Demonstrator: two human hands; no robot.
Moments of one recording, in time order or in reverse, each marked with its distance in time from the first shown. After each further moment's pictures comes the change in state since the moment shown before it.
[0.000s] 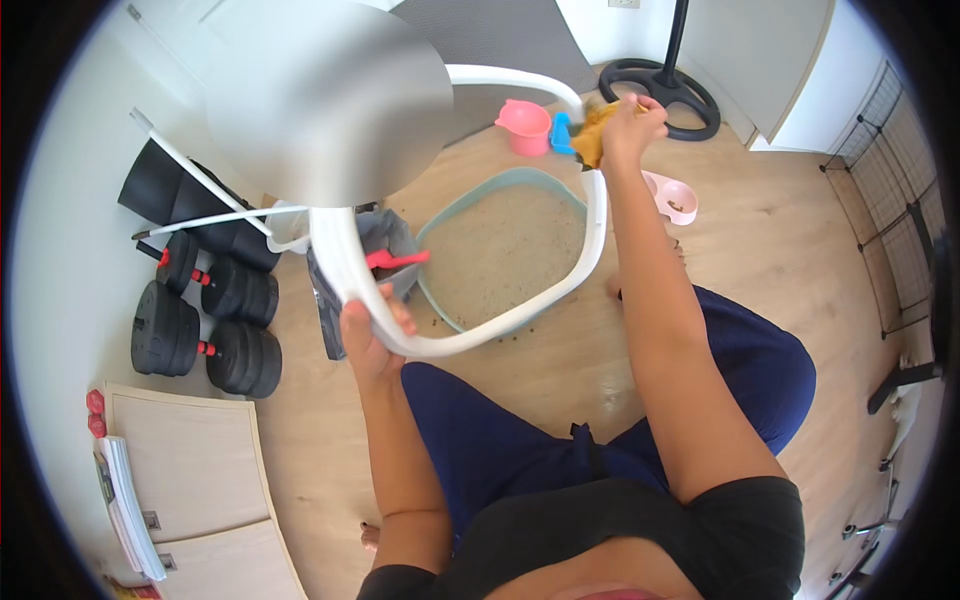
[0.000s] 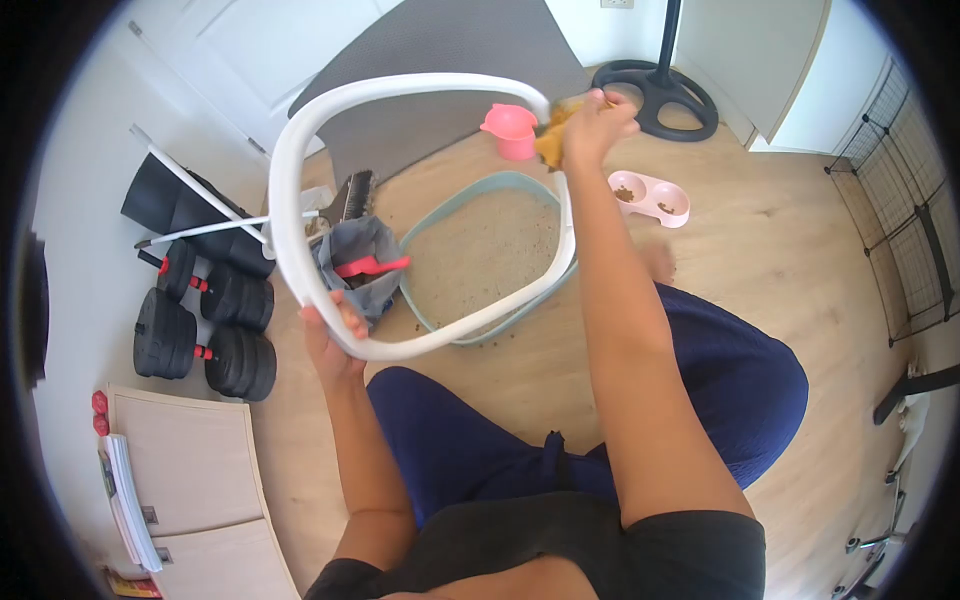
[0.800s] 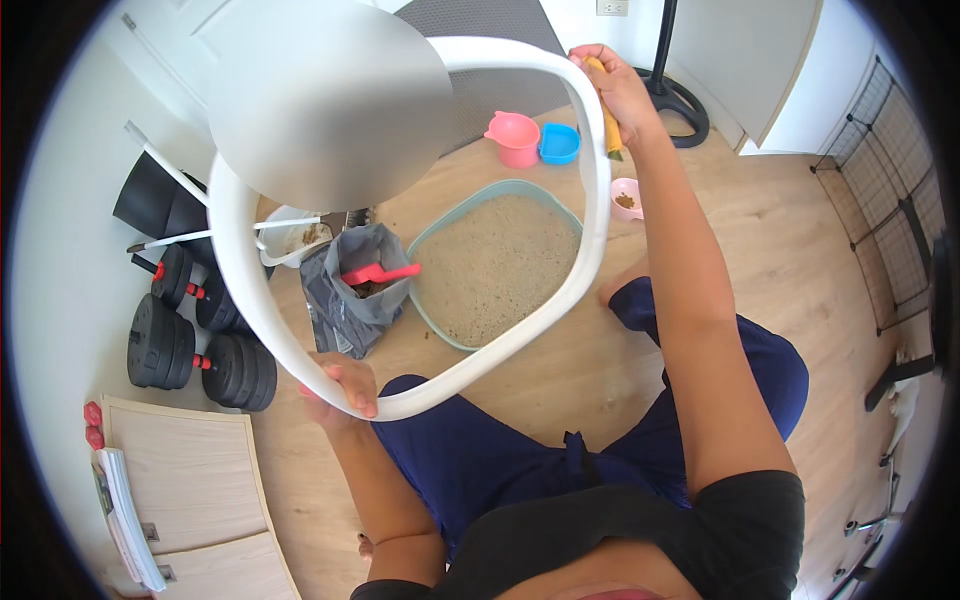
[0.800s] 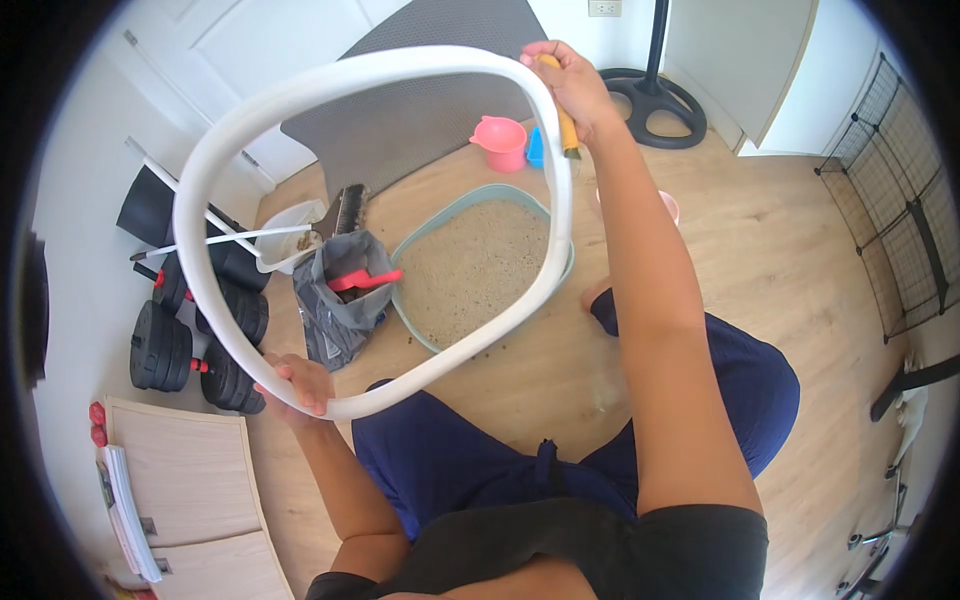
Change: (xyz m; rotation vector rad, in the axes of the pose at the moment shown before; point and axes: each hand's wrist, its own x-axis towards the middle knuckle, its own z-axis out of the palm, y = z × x) left_hand -0.014 0.045 -0.005 -0.392 -0.483 0.108; right_hand 0.051 -0.059 -0.017 0.574 -1.042 0.109
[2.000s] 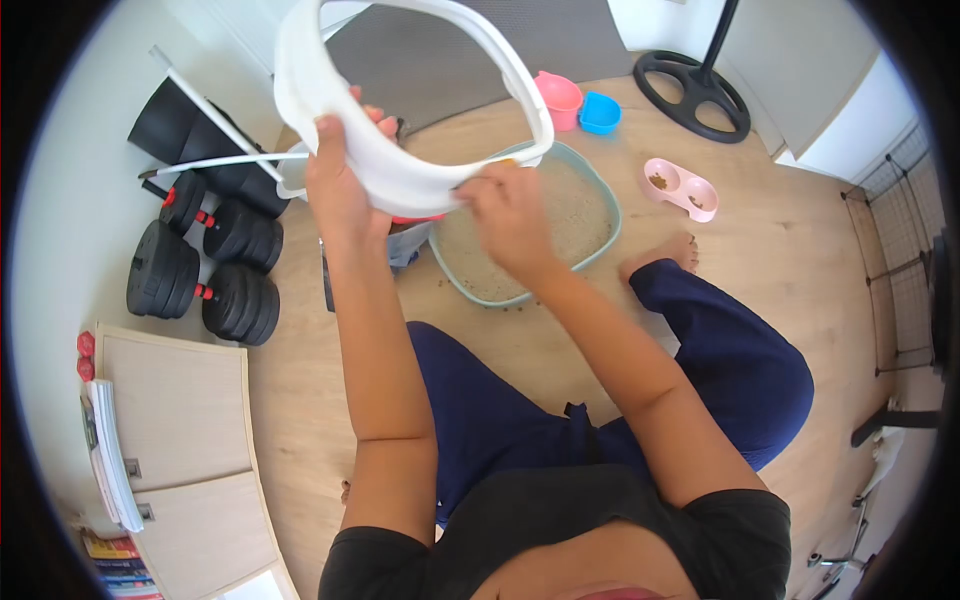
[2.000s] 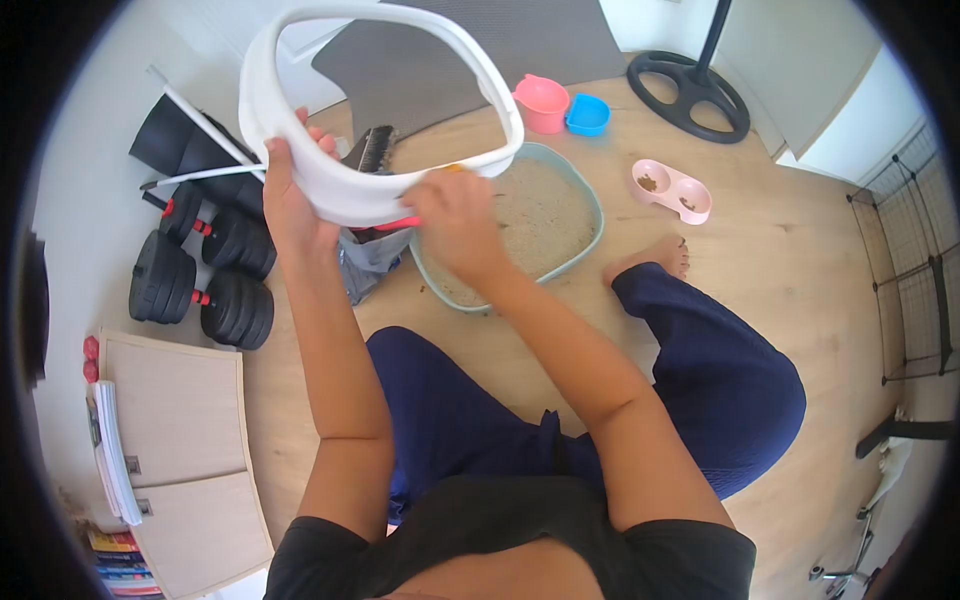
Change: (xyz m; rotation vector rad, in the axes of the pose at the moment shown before) left_hand 0.127 -0.020 -0.001 0.462 0.696 0.036; right_hand -0.156 0.098 0.161 -0.883 0.001 -0.805
